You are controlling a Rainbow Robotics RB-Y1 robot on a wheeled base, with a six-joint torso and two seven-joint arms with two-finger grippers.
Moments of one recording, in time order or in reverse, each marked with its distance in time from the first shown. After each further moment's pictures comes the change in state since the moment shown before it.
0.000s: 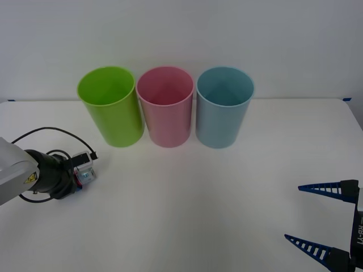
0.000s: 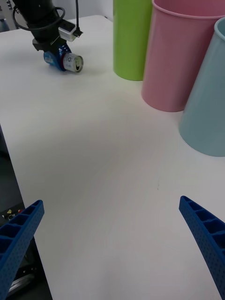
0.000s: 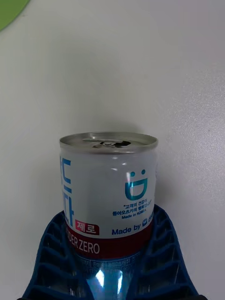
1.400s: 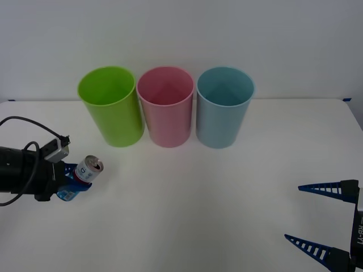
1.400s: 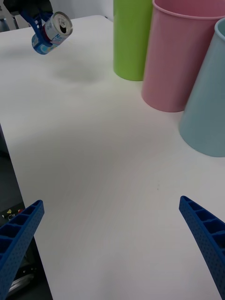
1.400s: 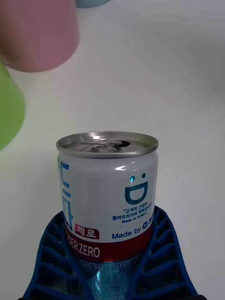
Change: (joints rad) right arm 0.000 0.000 0.000 0.000 0.000 0.000 0.000; left arm 0.344 0.056 0.545 -0.131 0.879 -0.139 -0.707
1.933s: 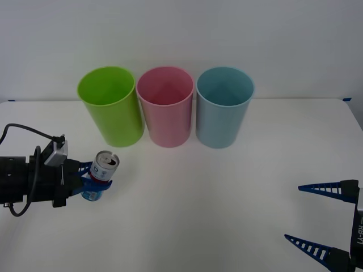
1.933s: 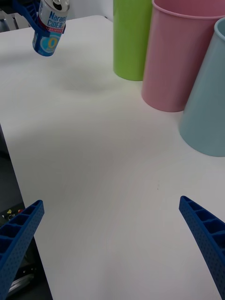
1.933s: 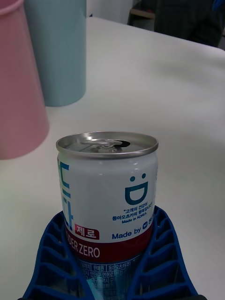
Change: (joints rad) right arm 0.000 0.000 0.000 0.000 0.000 0.000 0.000; left arm 0.129 -0.211 0.190 -0.055 0.161 -0.080 -0.179
